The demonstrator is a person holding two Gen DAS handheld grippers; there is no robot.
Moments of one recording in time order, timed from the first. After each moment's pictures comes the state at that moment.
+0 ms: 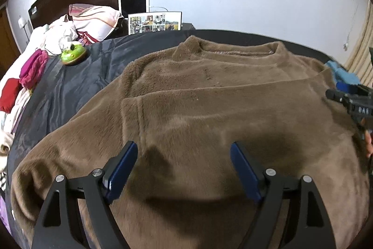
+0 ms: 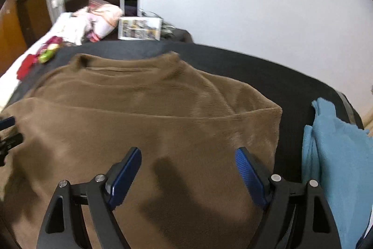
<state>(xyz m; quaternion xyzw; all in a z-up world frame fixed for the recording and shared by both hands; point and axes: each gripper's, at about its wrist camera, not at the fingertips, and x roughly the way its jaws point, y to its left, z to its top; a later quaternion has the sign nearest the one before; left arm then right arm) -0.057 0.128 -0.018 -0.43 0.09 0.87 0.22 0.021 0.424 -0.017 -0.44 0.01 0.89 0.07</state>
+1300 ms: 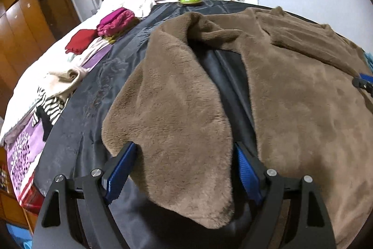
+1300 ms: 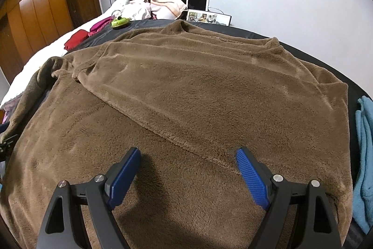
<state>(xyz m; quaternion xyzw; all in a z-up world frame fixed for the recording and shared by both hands) 0.093 -0.066 -0.045 -0.45 0.07 0.89 0.02 0.084 0.316 -0.055 -0.43 -0.01 0.90 -0.05</state>
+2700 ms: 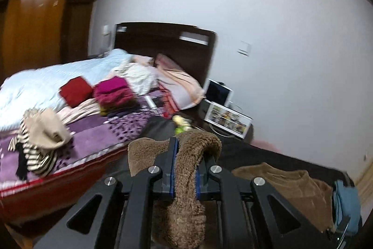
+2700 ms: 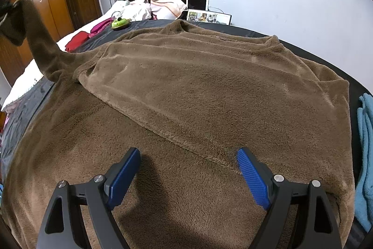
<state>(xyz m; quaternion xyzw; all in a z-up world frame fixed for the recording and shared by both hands) -0.053 -0.060 0.166 -0.25 -0.08 0.96 0.06 0.083 0.319 -0.057 -0.43 0.00 0.90 -0.06</state>
